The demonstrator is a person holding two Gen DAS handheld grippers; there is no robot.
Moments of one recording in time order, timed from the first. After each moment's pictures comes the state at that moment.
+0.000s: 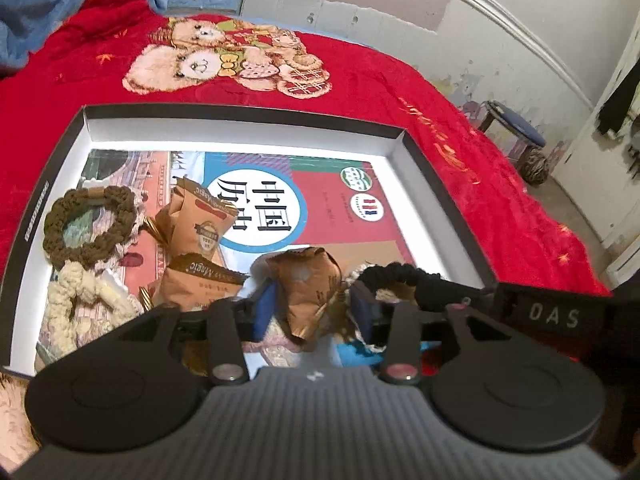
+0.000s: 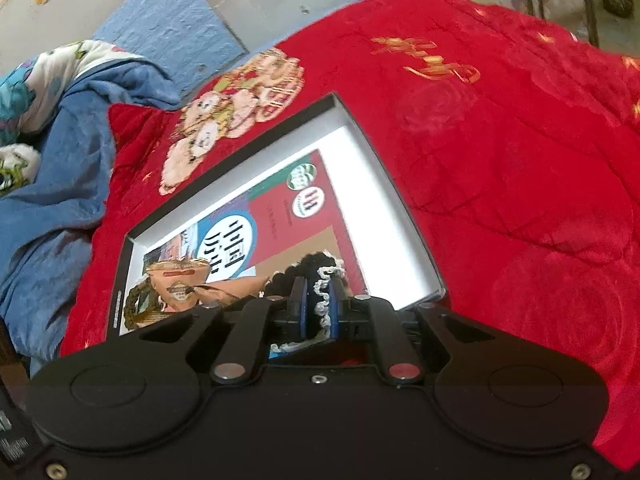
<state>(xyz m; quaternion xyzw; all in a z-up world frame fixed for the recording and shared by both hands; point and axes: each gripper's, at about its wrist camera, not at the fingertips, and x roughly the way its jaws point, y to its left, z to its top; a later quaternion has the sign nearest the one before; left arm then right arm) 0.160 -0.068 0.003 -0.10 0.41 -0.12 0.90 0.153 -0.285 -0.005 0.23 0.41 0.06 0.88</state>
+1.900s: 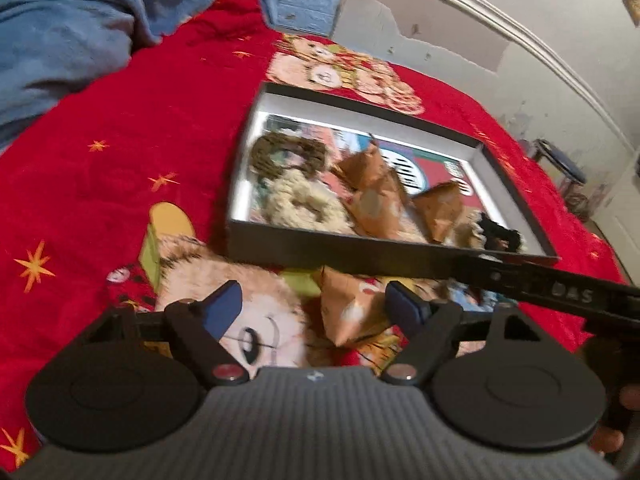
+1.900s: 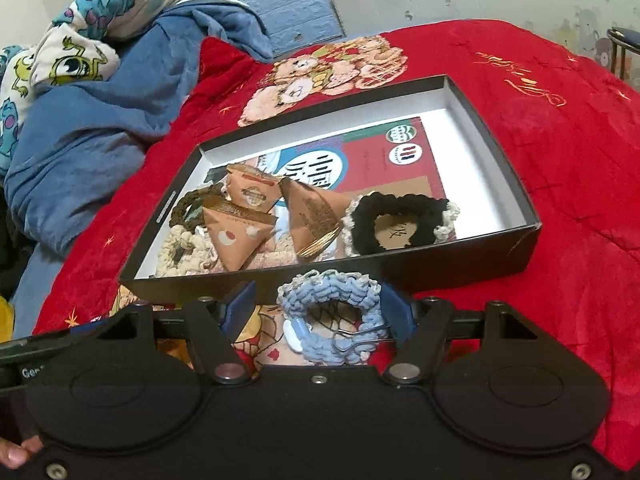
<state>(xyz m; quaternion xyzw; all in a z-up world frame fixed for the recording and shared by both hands) 0.048 0.019 -0.002 -0.12 0.37 -0.03 0.92 0.100 -0.226 -0.016 0.12 0.38 0.17 0.90</state>
